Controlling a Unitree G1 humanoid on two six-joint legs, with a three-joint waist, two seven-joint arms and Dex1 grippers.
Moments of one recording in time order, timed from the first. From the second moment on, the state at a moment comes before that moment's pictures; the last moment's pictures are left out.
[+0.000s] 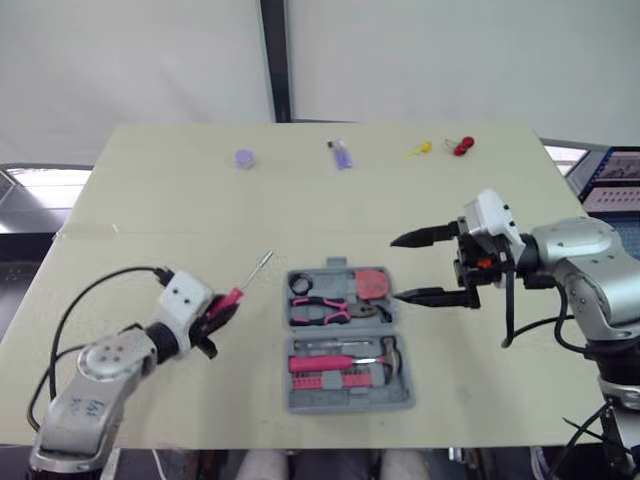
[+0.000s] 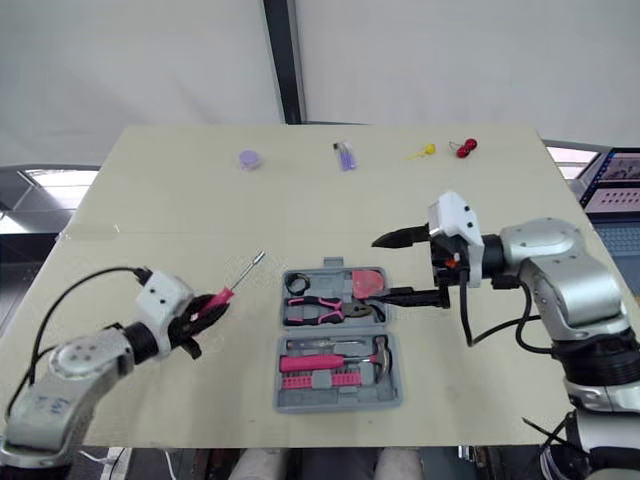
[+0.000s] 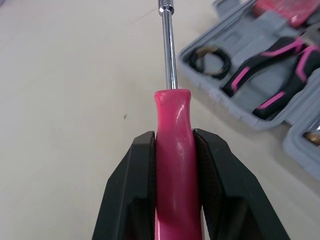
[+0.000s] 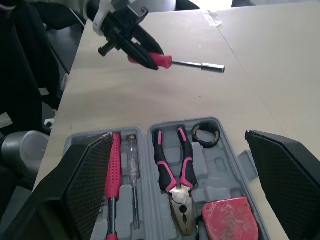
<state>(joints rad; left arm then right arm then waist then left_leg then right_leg) -0.01 0.69 0.15 -0.53 -0.29 0.66 -0.60 -0.56 -0.85 0.04 -0.13 0.54 0.46 1.34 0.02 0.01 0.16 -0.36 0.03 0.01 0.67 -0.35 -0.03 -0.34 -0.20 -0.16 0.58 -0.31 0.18</state>
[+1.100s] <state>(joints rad) -0.42 0.79 -0.56 -0.58 -0.34 1.04 -0.91 -0.13 -1.07 -0.17 -0.39 0.65 0.58 1.36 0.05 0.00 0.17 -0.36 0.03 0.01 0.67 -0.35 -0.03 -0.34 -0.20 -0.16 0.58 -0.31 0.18</state>
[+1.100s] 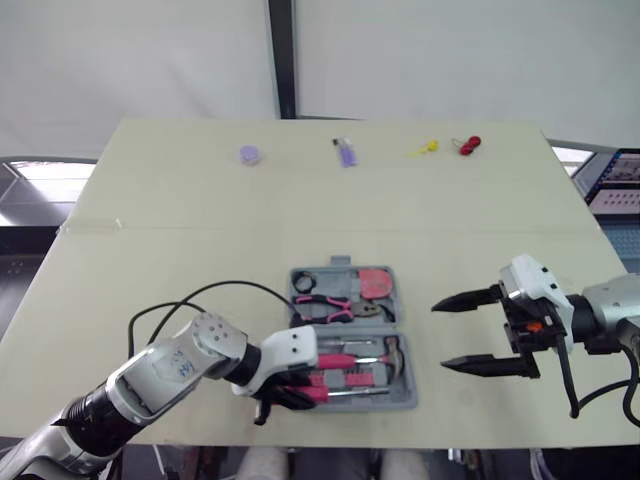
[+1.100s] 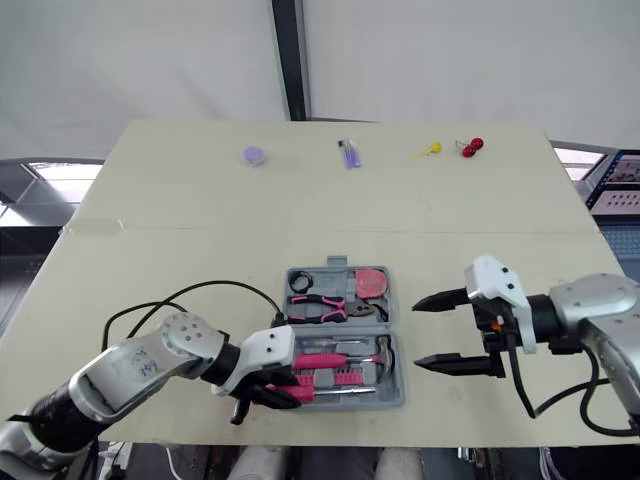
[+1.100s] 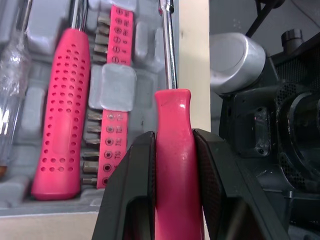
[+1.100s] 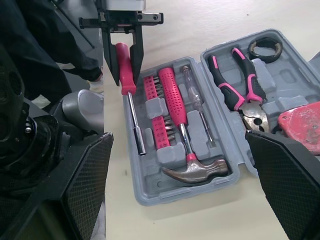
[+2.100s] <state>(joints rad) -0.62 0.64 -0.66 -0.62 -0.41 1.41 -0.75 -0.11 -1.06 -0.18 -0.45 0.69 0.63 1.27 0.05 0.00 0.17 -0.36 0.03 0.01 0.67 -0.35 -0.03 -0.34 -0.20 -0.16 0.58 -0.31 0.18</state>
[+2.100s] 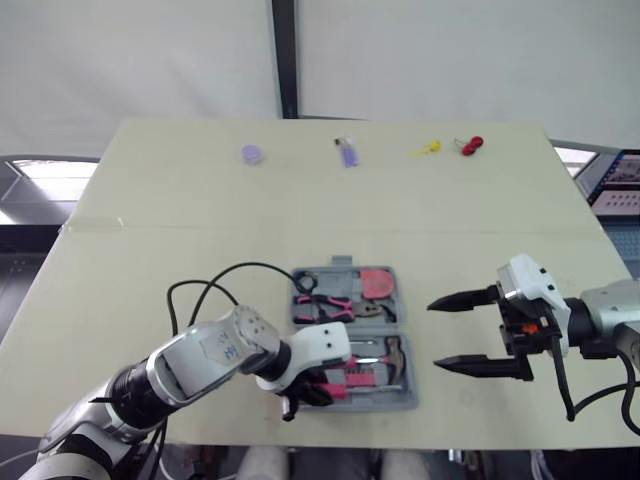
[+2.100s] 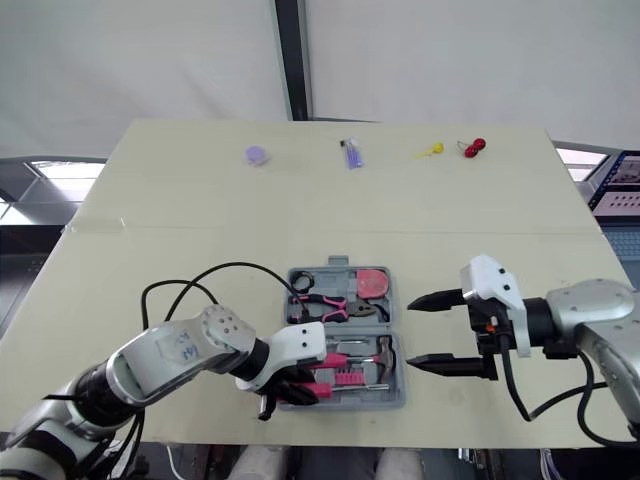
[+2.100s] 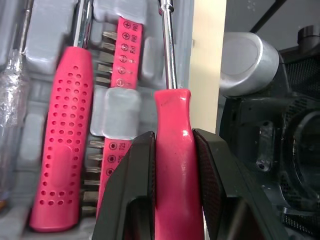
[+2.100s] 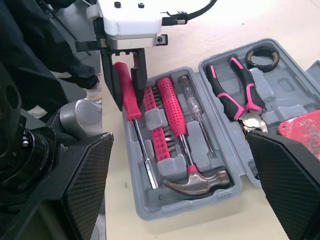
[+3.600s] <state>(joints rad) -0.70 0.59 -0.80 -0.53 -0.41 1.33 -0.68 0.02 -1.14 -0.20 -0.43 0.64 0.57 1.37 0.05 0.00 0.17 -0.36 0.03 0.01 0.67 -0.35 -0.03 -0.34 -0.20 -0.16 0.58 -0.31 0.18</state>
